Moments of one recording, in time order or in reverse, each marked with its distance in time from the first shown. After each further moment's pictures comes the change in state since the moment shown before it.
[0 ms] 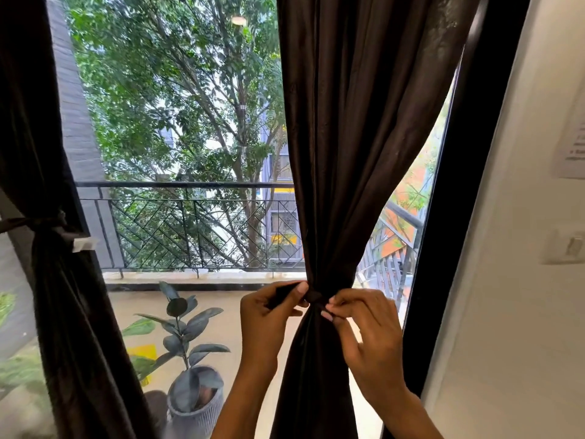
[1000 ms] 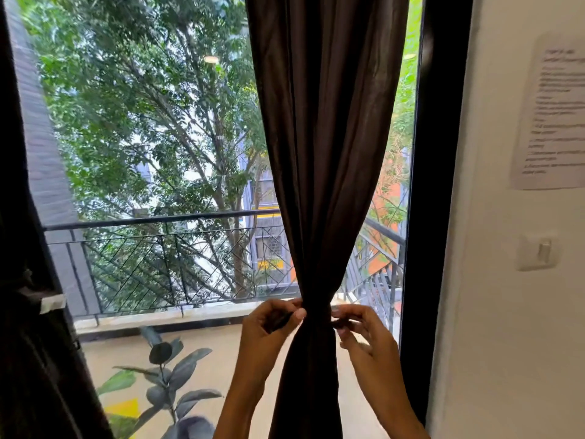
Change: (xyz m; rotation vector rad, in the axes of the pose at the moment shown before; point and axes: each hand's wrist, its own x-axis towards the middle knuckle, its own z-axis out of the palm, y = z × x) left_hand 0.037 -0.014 0.000 -0.009 -0.224 -0.083; right_hand 0.009 0.012 0.004 0.482 -0.062 0.787
